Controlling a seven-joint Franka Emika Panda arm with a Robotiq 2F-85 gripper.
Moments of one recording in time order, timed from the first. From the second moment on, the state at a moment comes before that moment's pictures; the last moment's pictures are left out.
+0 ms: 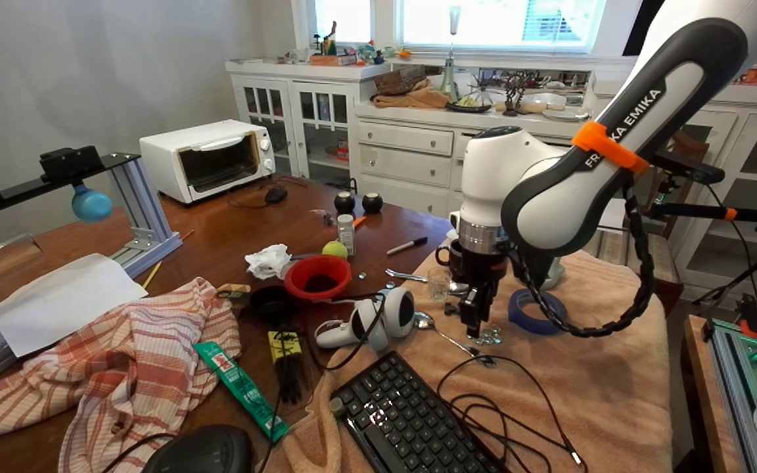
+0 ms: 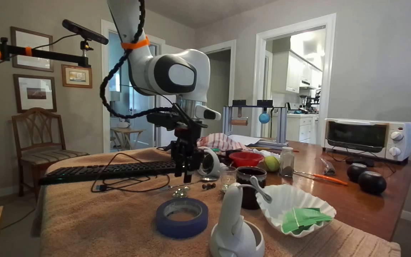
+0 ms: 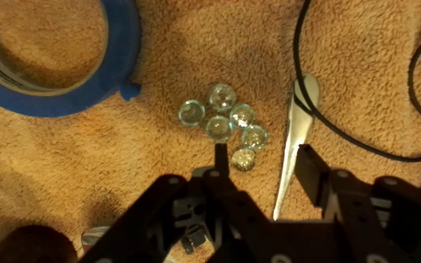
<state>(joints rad) 0.06 0.26 0.03 -2.41 0.05 2.60 0.06</state>
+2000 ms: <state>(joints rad) 0.06 0.35 0.01 -2.38 0.05 2.69 0.08</state>
